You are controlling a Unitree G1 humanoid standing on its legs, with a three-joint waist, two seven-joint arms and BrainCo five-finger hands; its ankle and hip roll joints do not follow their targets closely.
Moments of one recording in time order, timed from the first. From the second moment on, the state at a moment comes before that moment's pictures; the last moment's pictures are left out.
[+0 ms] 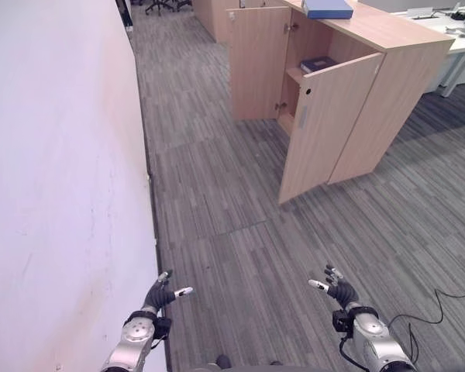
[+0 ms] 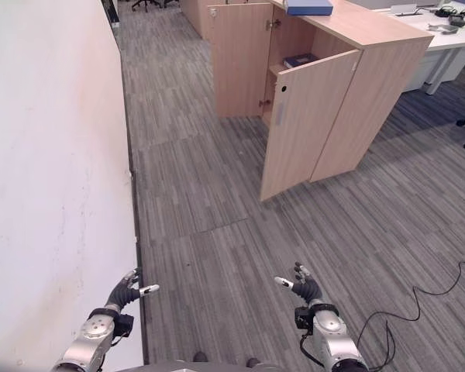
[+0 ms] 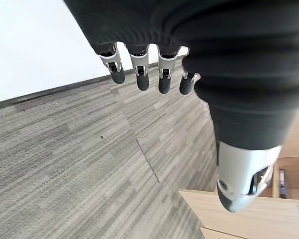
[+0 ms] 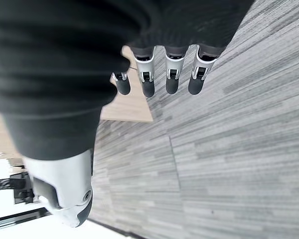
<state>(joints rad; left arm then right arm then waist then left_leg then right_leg) 0.07 0.32 -0.15 0.62 -0.11 -0.09 0.03 0.05 -0.33 0.15 0.63 0.30 -0.08 0.00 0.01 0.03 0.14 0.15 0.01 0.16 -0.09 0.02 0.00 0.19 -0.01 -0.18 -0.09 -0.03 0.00</state>
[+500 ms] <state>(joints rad) 0.09 0.32 -0.15 0.63 -0.11 -0.09 0.02 0.08 -0.33 0.15 0.63 0.30 -0.07 0.00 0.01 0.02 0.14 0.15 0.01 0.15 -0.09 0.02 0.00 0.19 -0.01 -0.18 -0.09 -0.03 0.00</state>
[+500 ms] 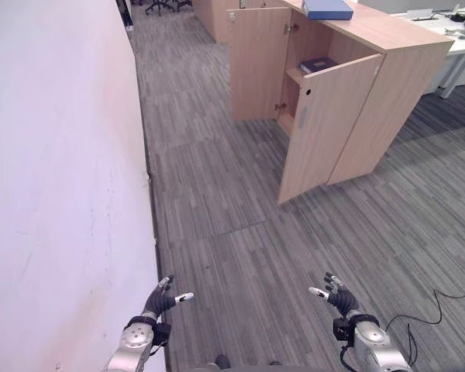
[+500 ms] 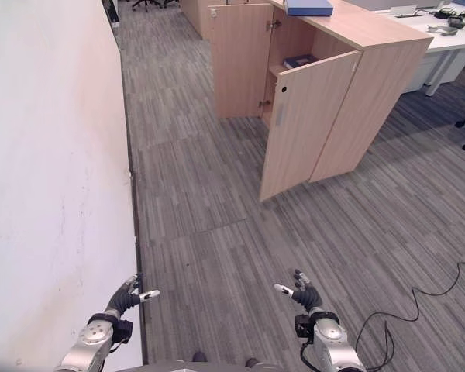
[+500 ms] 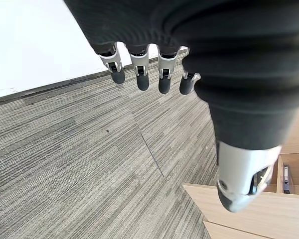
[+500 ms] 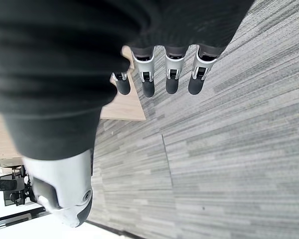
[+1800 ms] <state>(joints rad) -0.01 0.31 -0.16 0.70 -0.15 -0.07 0.00 0.01 -0.36 0.08 0.72 0.34 -0.05 0.02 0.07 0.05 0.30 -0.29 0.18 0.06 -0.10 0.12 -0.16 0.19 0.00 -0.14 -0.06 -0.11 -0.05</state>
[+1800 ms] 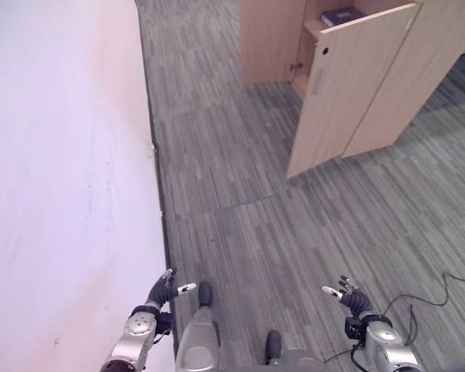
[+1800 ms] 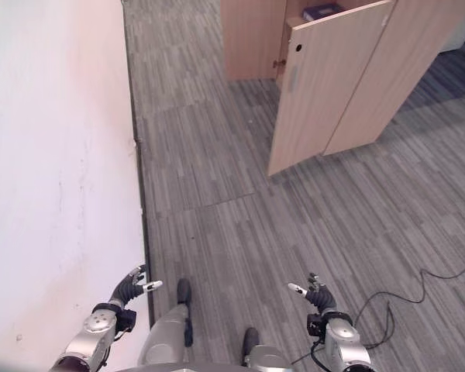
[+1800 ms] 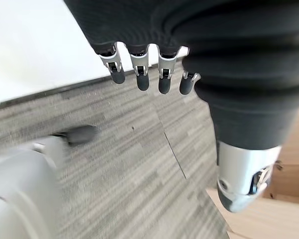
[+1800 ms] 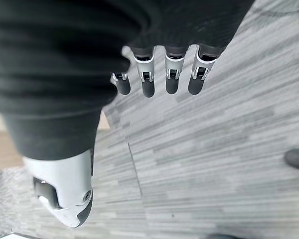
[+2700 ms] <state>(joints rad) 0.04 0.37 -0.13 0.65 -0.15 -0.07 0.02 0.06 -0.28 0.01 0.91 0.40 -0.06 -0.01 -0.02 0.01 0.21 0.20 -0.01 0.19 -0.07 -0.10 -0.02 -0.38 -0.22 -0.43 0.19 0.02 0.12</state>
